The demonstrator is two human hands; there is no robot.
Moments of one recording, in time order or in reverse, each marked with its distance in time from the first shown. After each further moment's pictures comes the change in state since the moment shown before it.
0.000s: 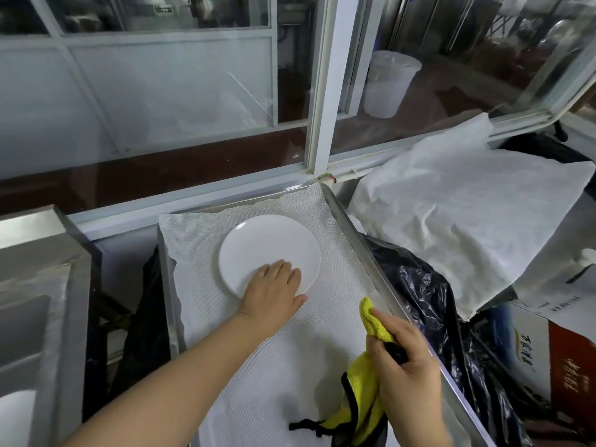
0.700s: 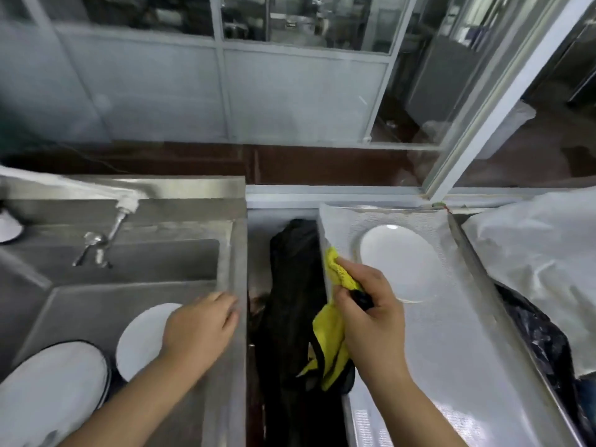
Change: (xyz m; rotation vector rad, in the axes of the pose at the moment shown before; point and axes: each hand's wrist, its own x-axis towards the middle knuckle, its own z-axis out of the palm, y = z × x) left_hand -0.304 -0.172 -0.123 -0.282 -0.033 -0.718; right_hand -0.126 -0.140 0.198 0.135 -0.480 -0.098
